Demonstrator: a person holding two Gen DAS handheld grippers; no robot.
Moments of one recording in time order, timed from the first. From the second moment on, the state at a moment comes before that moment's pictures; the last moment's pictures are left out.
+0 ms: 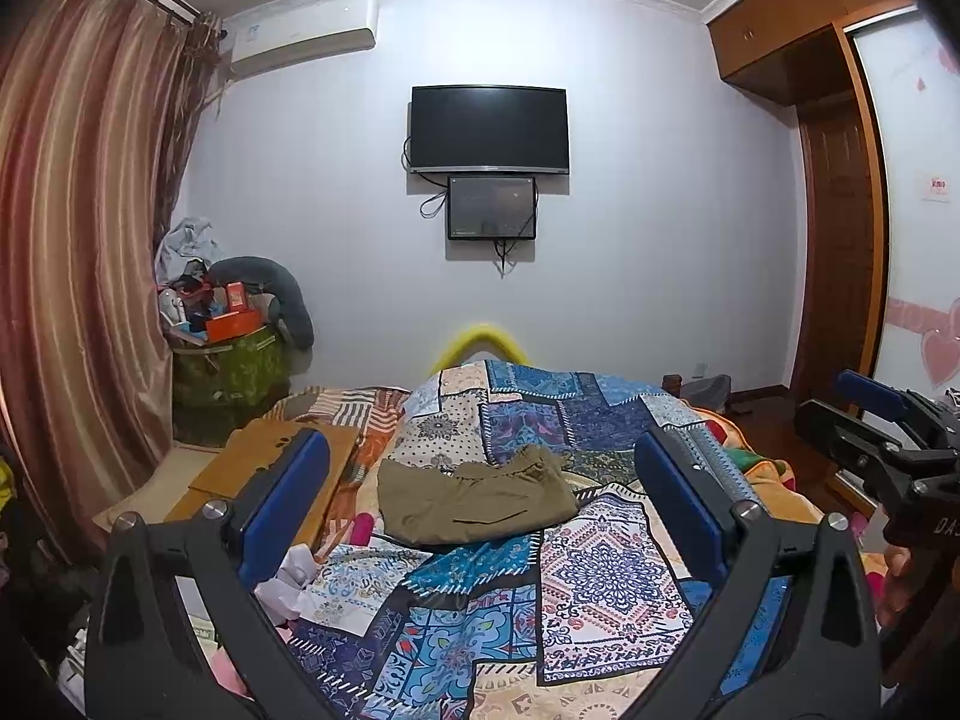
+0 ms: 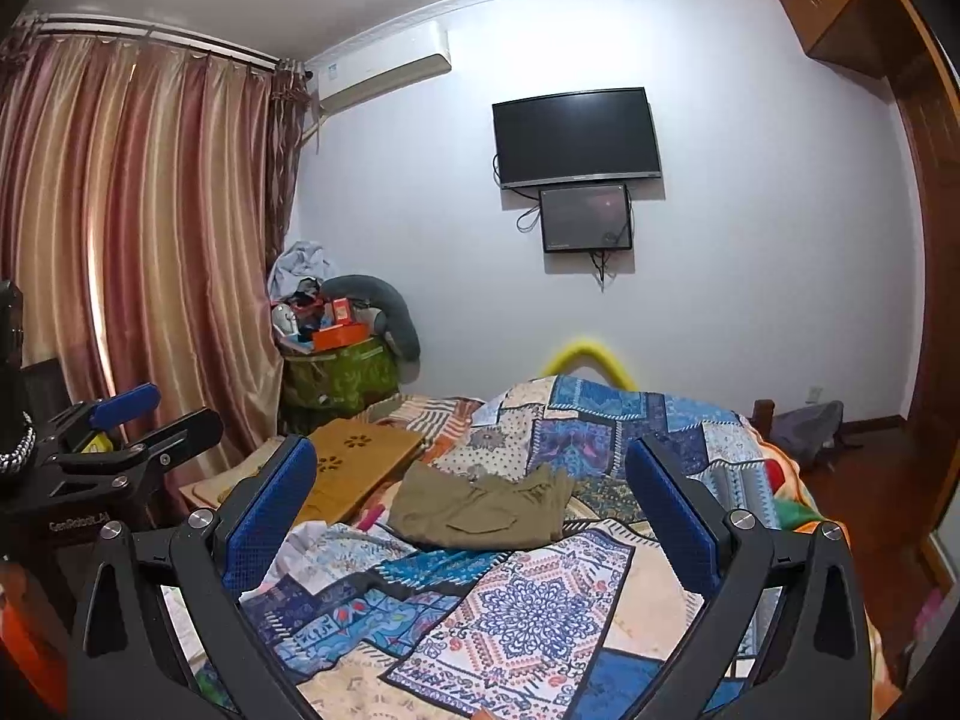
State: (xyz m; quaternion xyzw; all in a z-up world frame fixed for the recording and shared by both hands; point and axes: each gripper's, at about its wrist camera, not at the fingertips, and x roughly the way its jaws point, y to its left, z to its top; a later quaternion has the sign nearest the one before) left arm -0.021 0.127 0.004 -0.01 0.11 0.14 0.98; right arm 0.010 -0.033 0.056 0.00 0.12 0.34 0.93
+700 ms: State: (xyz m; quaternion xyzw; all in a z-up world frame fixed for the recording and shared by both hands) left arm -0.019 0.110 0.004 0.00 0.11 0.13 0.98; right arm 0.011 -0.033 0.051 -0.01 0.13 0.33 0.93
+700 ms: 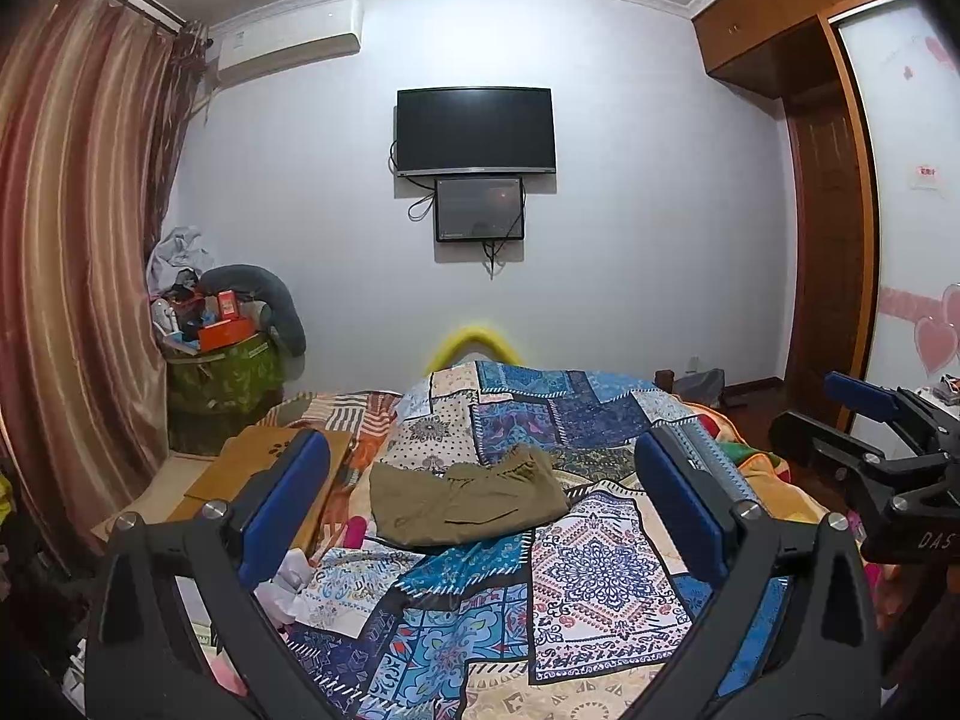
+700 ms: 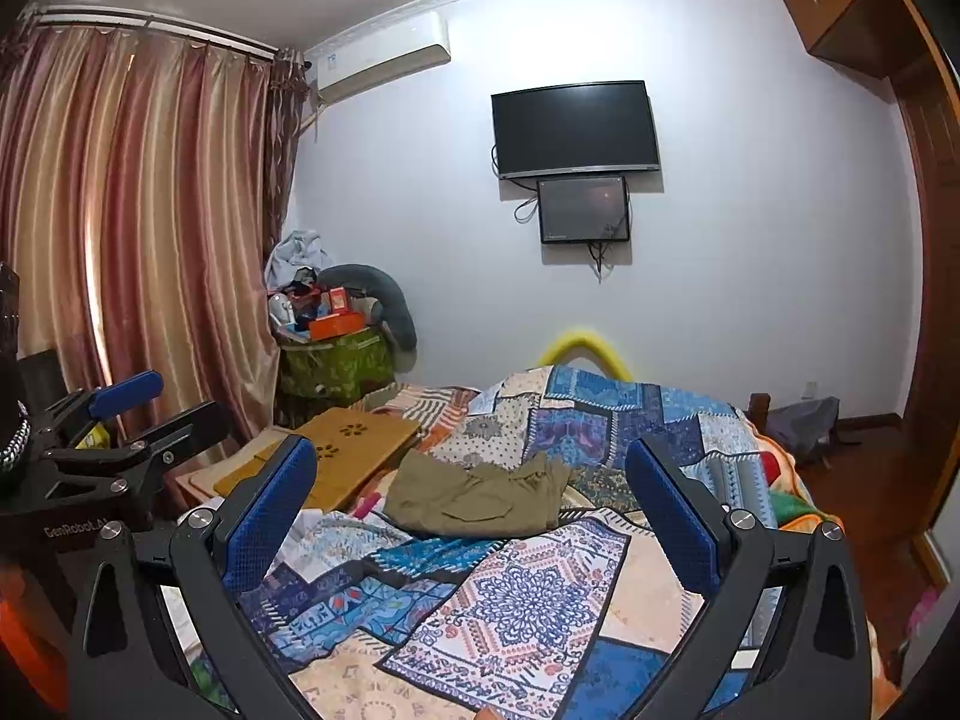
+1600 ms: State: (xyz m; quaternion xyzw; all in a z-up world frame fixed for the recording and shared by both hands) left arm -0.019 0.108 0.003 -0.01 0.11 0.11 0.99; right arm 0.016 -0.038 0.047 0.00 0.14 0.33 0.93
